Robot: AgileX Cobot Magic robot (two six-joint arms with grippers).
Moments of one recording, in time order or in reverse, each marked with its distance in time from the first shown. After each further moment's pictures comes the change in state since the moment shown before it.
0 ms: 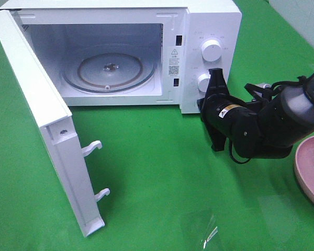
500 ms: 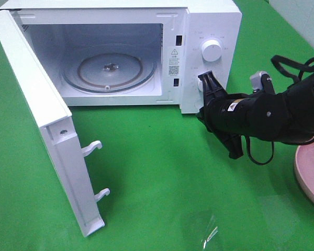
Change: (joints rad) left arm 0.000 0.000 0.000 0.000 0.000 0.000; right arm -0.001 -0.209 0.050 -0.015 0.389 -0.284
